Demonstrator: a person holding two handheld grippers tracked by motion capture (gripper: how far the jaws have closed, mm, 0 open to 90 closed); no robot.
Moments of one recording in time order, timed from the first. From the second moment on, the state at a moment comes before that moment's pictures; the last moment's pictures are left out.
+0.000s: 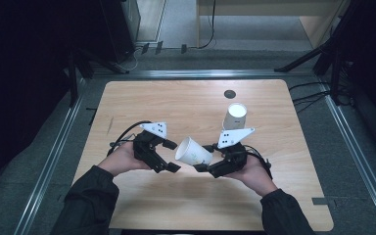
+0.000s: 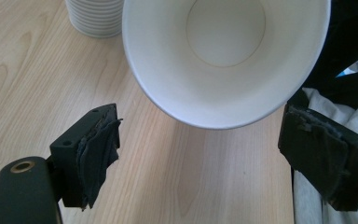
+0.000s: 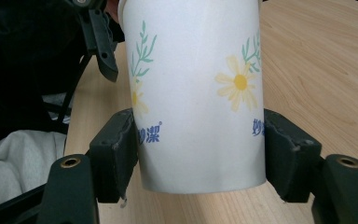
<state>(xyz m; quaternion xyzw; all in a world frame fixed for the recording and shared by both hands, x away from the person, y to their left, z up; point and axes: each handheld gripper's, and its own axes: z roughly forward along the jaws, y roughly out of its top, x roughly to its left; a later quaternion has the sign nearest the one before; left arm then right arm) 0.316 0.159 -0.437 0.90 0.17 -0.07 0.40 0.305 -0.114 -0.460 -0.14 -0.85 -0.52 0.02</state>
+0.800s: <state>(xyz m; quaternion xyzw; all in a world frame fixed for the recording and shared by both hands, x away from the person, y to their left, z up) 0.318 0.150 -0.441 0.85 0.19 -0.09 0.49 0.307 -0.107 -0.466 -0.14 -0.83 -0.53 0.04</state>
